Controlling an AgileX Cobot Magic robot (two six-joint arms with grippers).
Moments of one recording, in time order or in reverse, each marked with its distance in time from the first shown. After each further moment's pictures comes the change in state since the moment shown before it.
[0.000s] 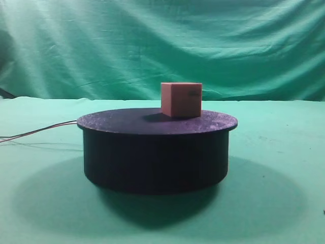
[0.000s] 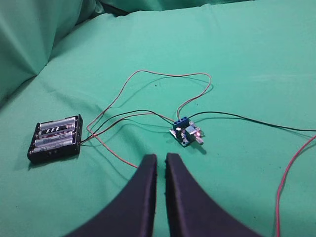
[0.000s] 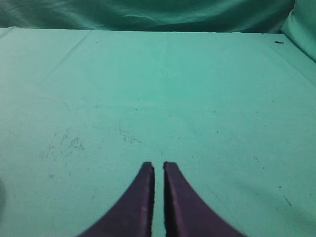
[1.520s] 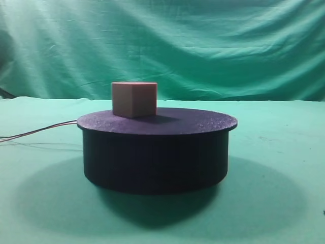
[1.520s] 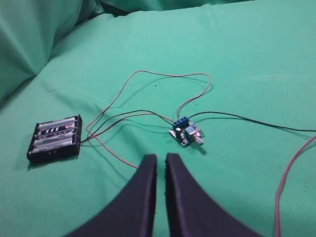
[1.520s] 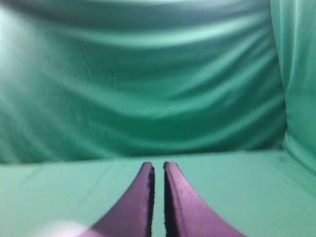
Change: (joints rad) left arm 0.000 0.000 0.000 0.000 0.000 0.000; right arm 0.008 0.340 -0.330 0.159 0.090 -0.016
